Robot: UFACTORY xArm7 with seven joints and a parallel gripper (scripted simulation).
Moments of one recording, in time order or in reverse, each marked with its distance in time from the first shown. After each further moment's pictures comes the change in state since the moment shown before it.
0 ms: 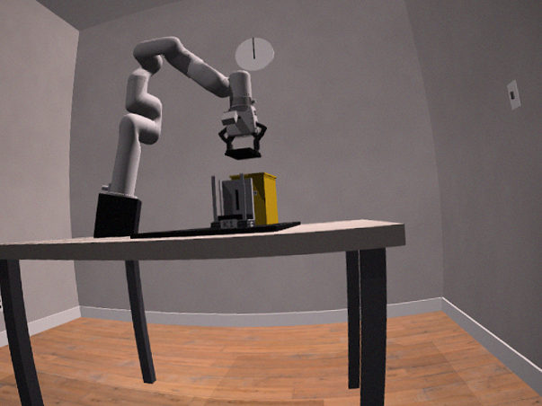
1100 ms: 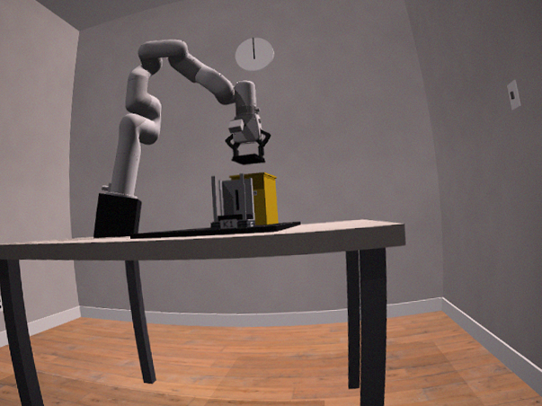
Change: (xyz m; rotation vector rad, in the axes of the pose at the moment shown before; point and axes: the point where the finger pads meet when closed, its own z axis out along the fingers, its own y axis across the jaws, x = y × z) arm -0.096 0.011 0.004 0.000 0.000 0.000
